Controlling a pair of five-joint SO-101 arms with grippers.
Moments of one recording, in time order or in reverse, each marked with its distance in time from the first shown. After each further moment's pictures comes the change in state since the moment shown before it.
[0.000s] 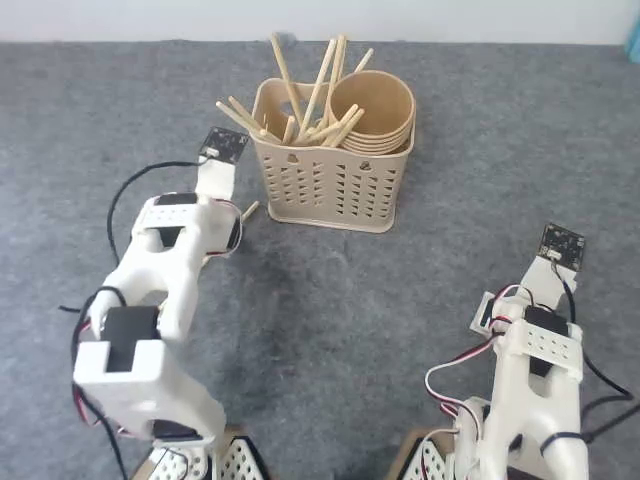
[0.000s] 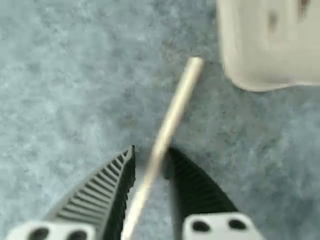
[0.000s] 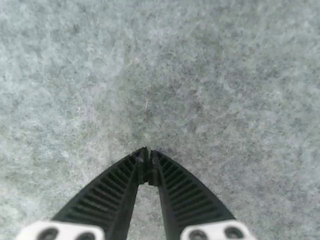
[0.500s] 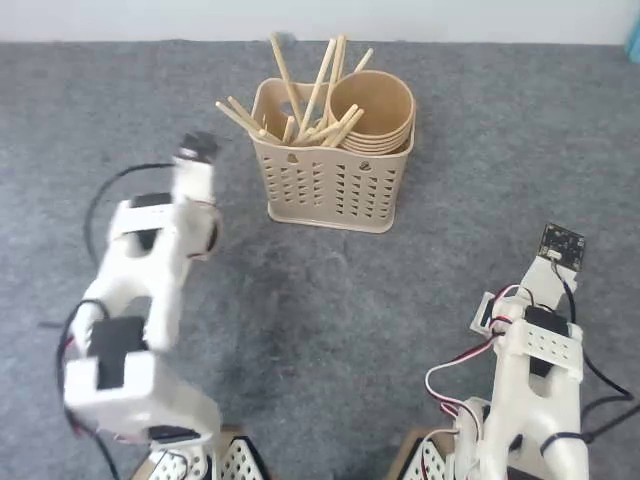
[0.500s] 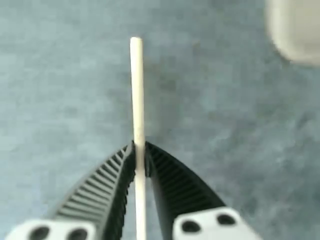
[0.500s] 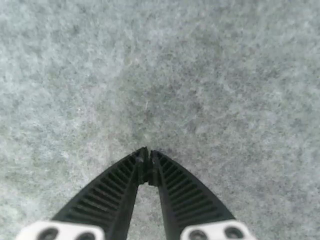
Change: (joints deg) left arm -7.3 -8.6 1.2 3.6 0.3; right arm 0.0 0.0 0.0 0.0 0.0
